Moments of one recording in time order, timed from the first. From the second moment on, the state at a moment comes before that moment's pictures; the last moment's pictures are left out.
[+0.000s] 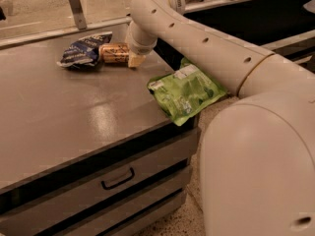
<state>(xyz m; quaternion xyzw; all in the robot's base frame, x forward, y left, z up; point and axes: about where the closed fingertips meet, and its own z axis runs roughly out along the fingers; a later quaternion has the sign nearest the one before) 0.802 0.072 0.857 -0.74 0.56 -0.13 0.34</state>
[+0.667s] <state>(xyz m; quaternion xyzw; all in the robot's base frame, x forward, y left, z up) 0.802 0.073 0.859 -0.74 0.56 -0.13 0.34</state>
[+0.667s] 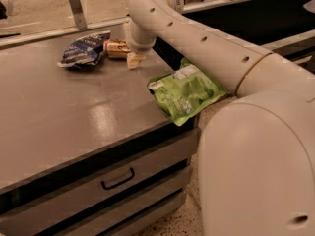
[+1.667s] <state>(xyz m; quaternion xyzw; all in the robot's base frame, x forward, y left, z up) 0.802 0.073 0.865 -0.74 0.56 -0.13 0.34</state>
